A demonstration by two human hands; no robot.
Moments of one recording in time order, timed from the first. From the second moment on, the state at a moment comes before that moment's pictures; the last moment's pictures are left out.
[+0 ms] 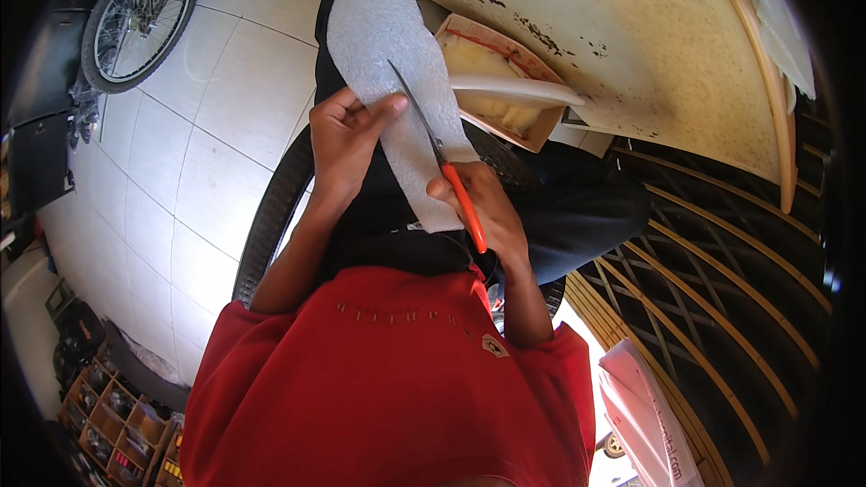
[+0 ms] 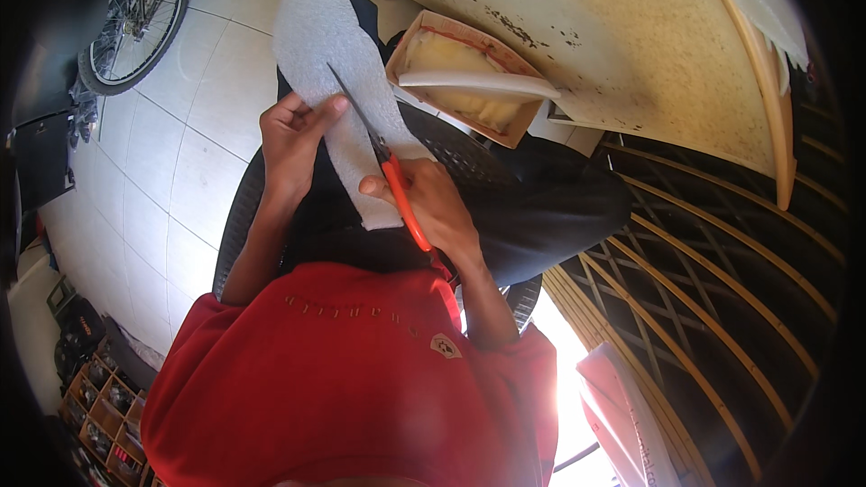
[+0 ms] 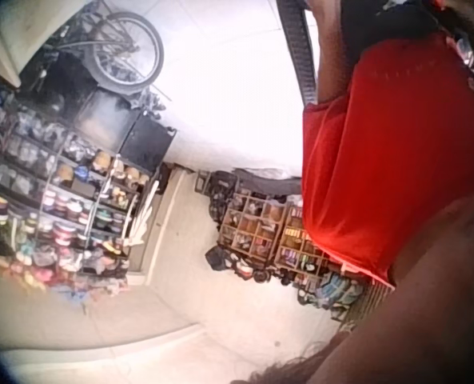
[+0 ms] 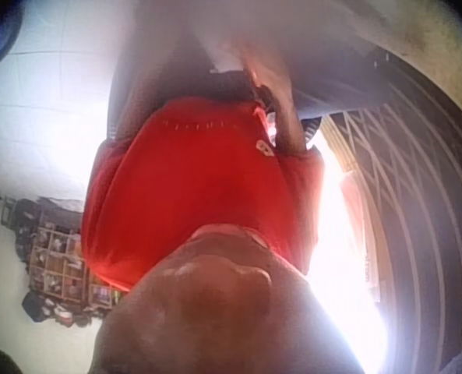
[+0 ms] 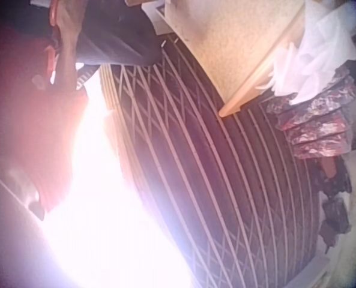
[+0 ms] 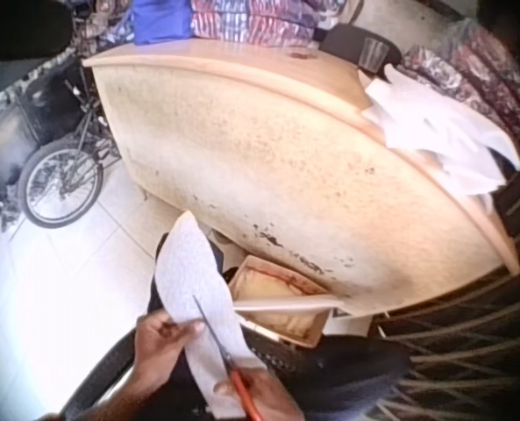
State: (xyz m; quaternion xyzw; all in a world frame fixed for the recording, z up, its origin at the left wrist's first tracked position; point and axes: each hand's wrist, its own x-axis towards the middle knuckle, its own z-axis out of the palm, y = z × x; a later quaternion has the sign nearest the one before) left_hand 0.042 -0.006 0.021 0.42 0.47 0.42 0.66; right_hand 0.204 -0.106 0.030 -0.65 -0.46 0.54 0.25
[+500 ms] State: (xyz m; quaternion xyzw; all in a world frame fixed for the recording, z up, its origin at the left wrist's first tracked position) left_hand 0.026 -0.006 0.013 0.41 0.51 0.48 0.58; right_hand 0.198 -0.089 0.021 -0.66 -0.47 0.56 0.20
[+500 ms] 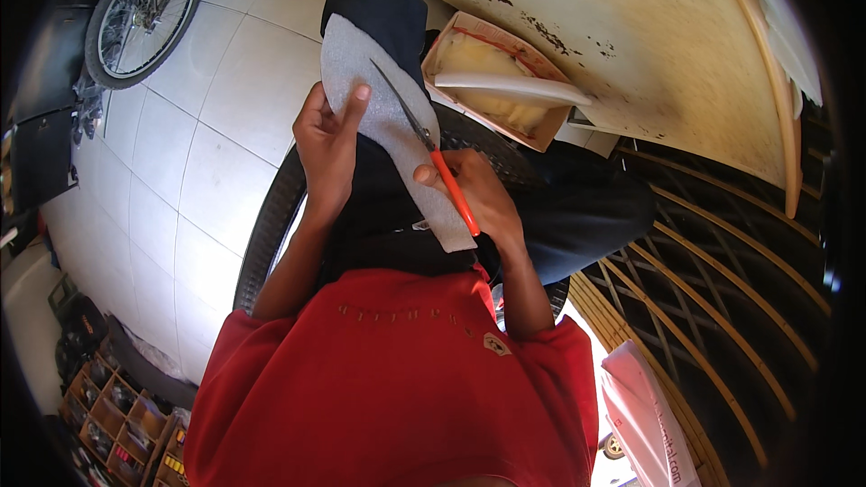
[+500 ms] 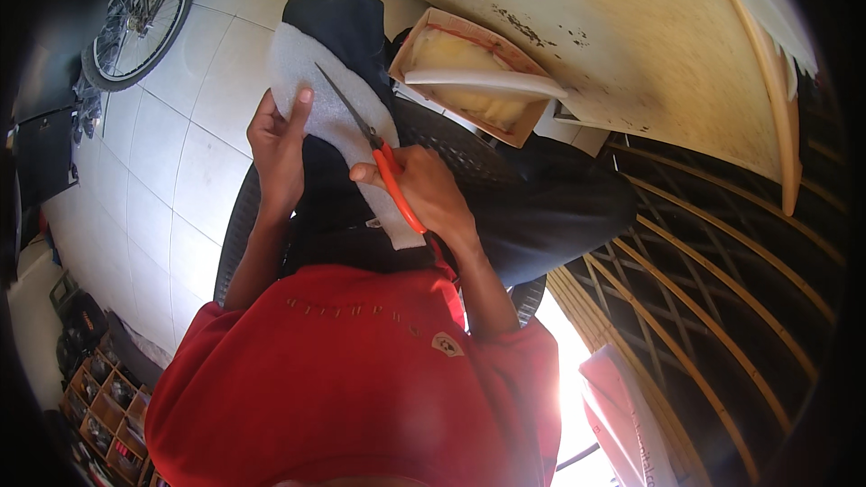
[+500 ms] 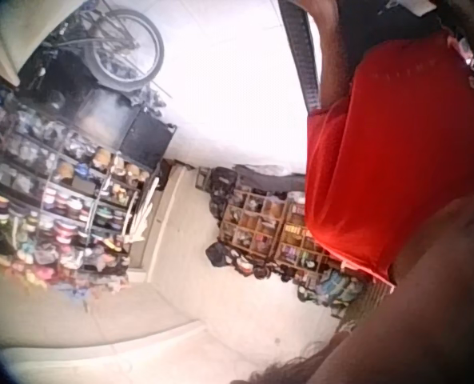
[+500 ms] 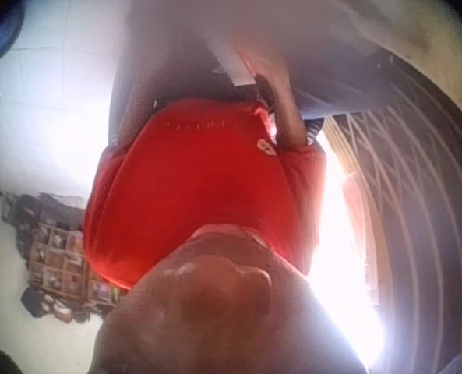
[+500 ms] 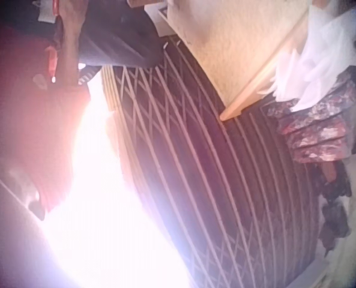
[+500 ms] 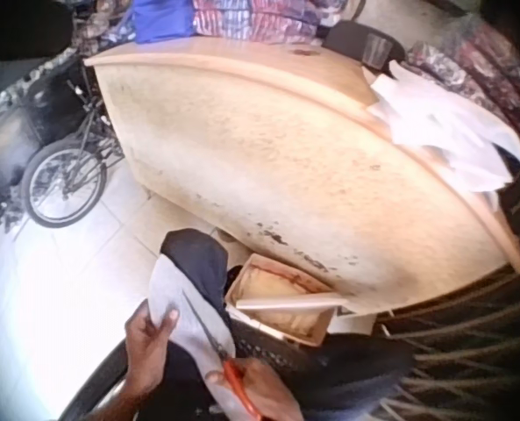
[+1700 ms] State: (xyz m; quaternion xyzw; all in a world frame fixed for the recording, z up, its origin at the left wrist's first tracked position) left_hand 0.046 -0.007 0.000 0.63 0.53 0.34 0.45; right_hand 0.206 -0.061 0.019 -0.65 -0.46 0.57 0.19
